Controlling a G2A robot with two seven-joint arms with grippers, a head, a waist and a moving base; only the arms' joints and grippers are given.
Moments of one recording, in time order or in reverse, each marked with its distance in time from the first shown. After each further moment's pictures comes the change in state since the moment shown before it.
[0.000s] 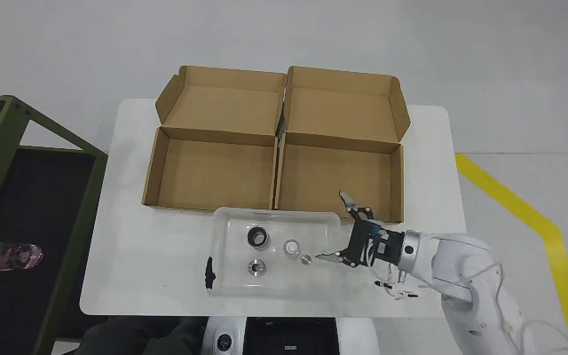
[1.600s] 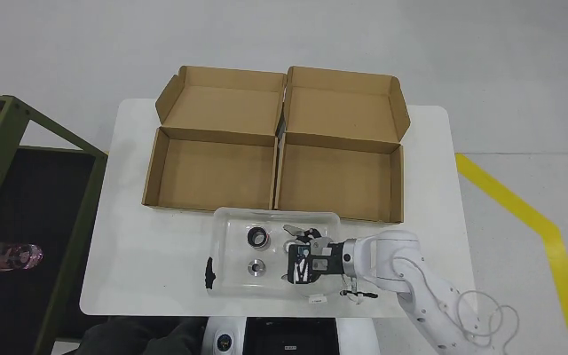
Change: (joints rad) left arm 0.000 0.000 0.000 0.000 0.000 0.000 0.000; right arm 0.207 0.006 -0.378 0.174 -0.086 0.049 0.136
